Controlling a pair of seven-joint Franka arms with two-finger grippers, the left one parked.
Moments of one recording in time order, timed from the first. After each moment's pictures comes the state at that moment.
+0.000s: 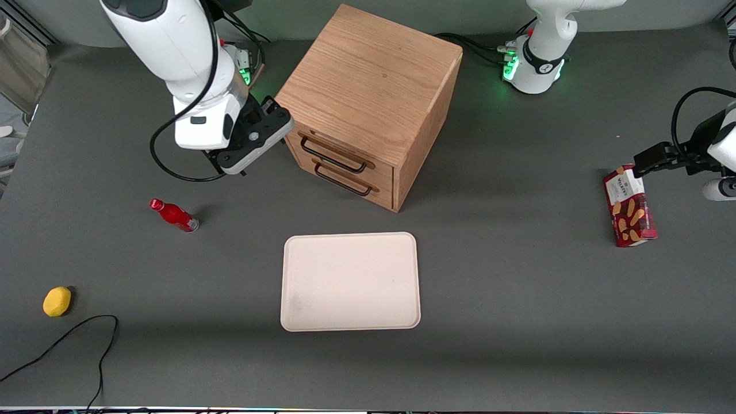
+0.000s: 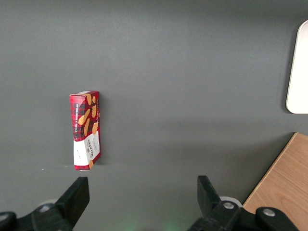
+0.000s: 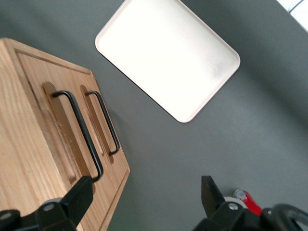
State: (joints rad) arm 0.77 0.19 -0.24 -1.40 0.07 1.61 -0.20
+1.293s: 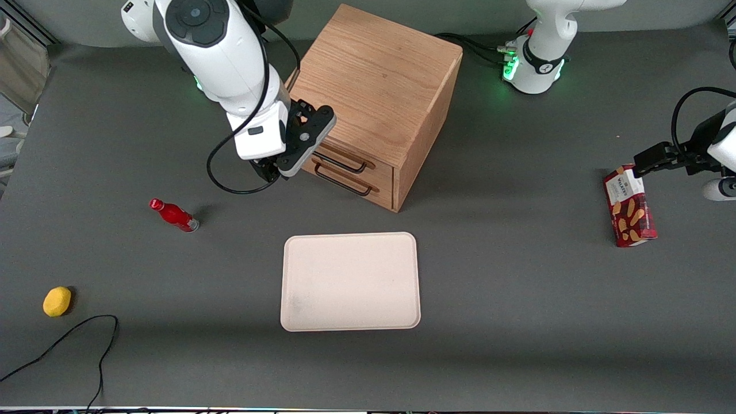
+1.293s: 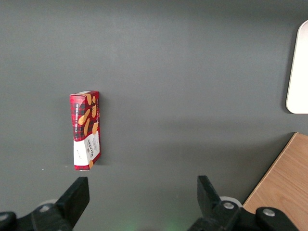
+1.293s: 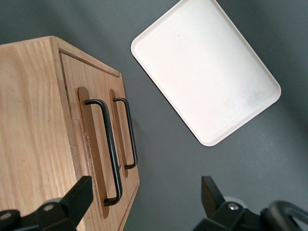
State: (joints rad) arm 0.78 0.26 -0.21 -1.40 0.15 1.67 -0.35
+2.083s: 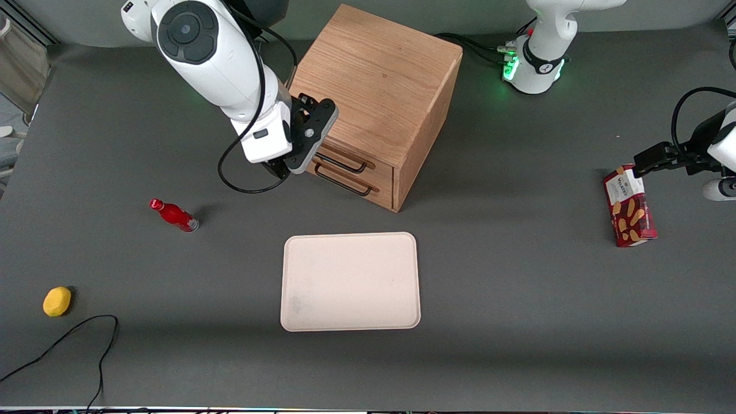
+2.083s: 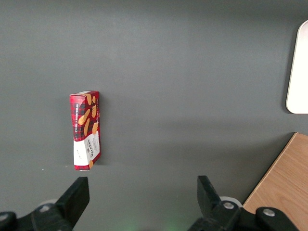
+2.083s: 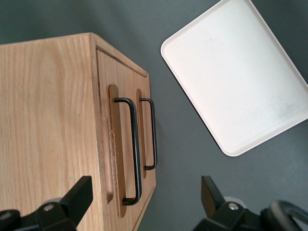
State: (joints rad) arm 0.78 0.26 -0.21 -1.40 0.25 1.63 -0.46
